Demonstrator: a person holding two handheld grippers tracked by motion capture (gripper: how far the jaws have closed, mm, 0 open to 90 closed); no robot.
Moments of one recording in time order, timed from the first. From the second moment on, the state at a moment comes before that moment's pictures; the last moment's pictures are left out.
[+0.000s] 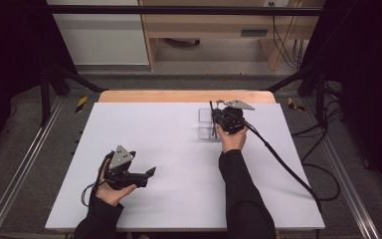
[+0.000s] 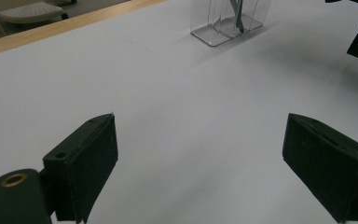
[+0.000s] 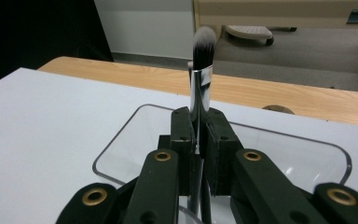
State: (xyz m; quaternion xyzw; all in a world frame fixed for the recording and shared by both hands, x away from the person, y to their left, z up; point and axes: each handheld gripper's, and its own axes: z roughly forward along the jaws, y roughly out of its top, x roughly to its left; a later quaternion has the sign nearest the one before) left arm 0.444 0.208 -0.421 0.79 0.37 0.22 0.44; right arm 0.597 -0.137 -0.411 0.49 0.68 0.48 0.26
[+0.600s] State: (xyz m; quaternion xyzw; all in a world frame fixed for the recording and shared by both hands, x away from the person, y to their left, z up) left arm 0.444 0.205 -0.425 0.79 0.37 0.22 0.43; right arm 0.568 -0.150 -0.408 0.48 0.69 0.48 0.22
